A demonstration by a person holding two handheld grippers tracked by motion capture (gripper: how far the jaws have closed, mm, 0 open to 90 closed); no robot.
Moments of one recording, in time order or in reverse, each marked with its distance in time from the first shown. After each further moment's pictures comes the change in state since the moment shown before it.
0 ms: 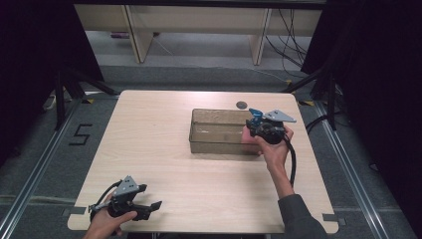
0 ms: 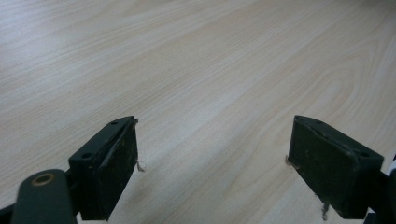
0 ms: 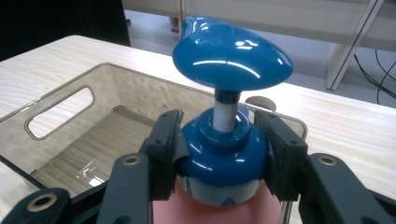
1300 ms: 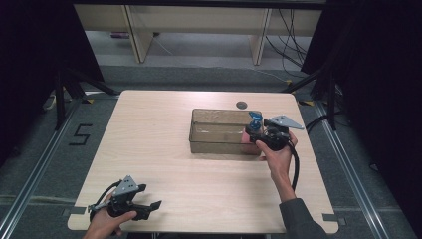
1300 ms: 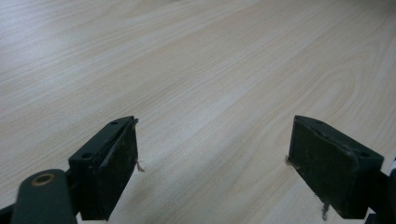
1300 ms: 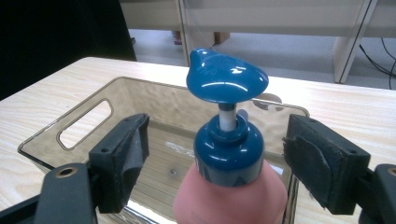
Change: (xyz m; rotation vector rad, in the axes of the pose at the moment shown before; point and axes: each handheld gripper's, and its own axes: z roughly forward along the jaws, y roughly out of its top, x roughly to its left) left arm 0.001 0.000 -0.001 -0.007 0.006 0.009; right arm 0.004 -0.007 -0.021 -0.039 0.037 0.119
